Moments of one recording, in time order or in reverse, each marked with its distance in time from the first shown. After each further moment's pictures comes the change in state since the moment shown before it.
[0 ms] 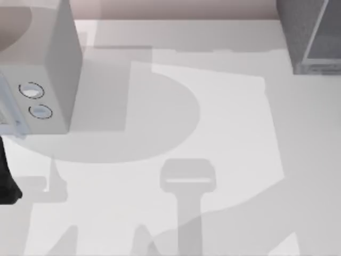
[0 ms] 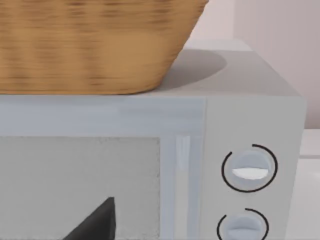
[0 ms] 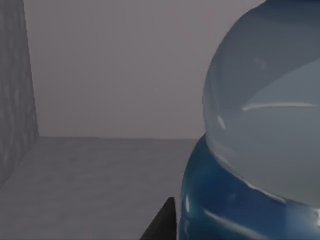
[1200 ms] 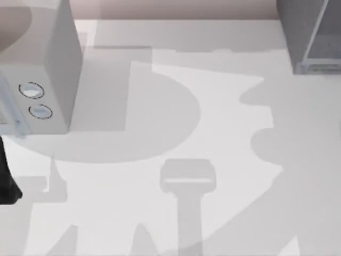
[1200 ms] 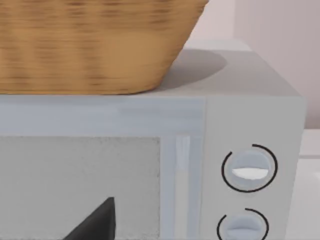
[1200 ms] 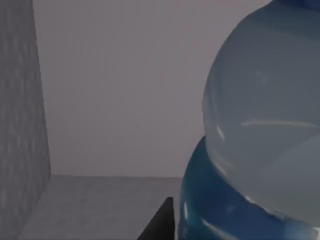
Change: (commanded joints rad) left arm 0.000 0.000 0.000 0.000 0.000 0.000; right arm -0.013 -0.192 -0.052 -0.132 -0.014 0.005
